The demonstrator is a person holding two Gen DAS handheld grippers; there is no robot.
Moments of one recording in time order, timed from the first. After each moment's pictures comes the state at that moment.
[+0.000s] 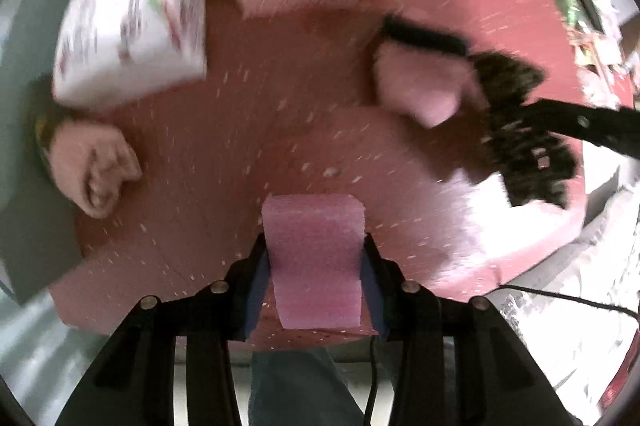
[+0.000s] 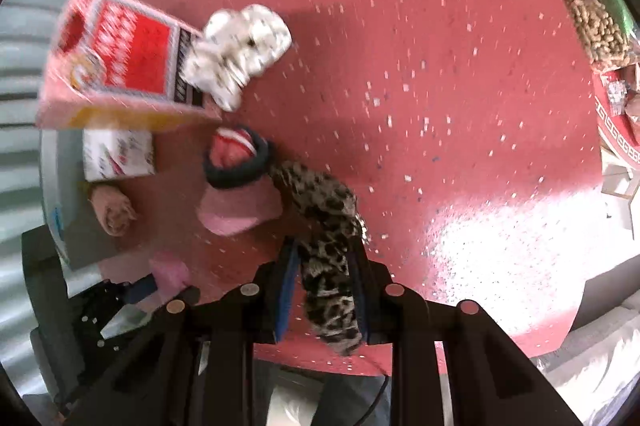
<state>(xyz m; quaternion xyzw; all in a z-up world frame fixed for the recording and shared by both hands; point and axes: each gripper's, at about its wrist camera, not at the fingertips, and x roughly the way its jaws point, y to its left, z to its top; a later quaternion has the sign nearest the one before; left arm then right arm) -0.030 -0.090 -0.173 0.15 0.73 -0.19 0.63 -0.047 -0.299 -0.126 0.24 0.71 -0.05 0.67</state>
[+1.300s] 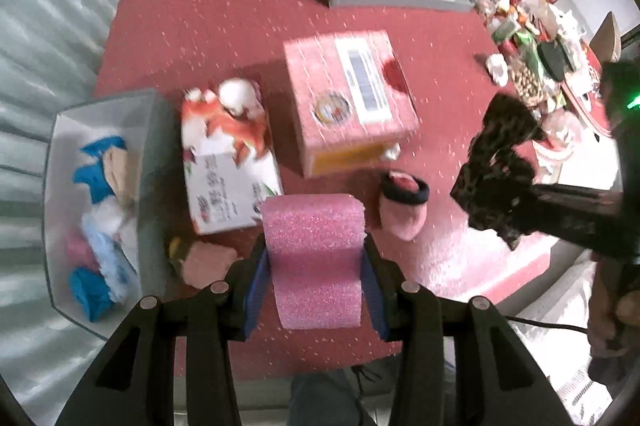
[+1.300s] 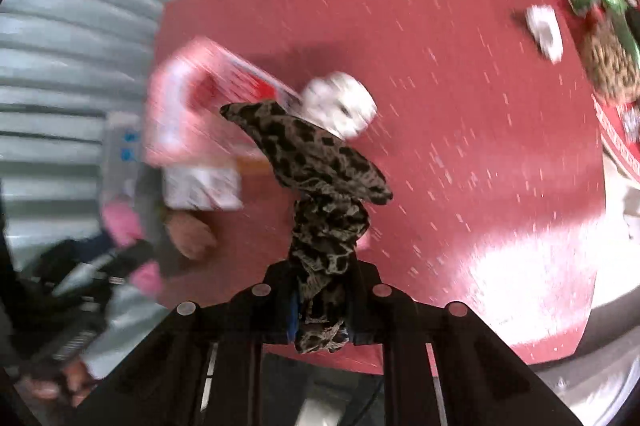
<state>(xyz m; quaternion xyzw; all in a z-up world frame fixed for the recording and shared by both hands) 0.014 -0.073 -0.060 0.15 0.64 -0.21 0.72 -0.024 -0.288 -0.050 0.27 0.64 0.00 0.72</state>
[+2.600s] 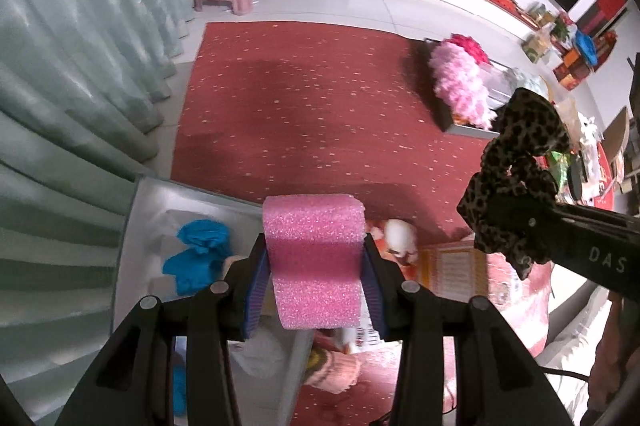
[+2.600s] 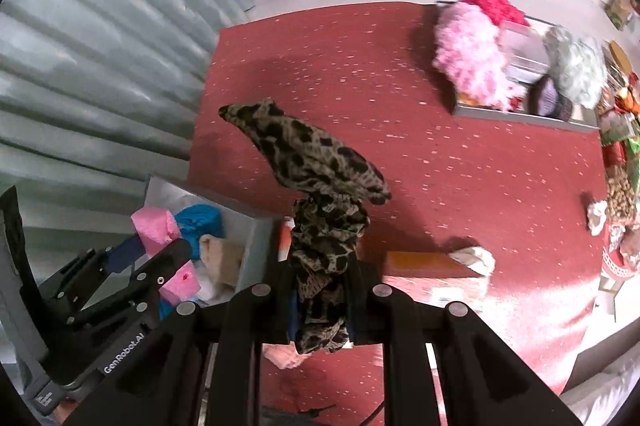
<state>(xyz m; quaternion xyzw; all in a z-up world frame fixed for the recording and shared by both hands) 0.179 0.054 -0.042 0.05 0.60 -0.18 0.78 0.168 -0.138 0.018 0.16 0.63 -0.02 0.76</state>
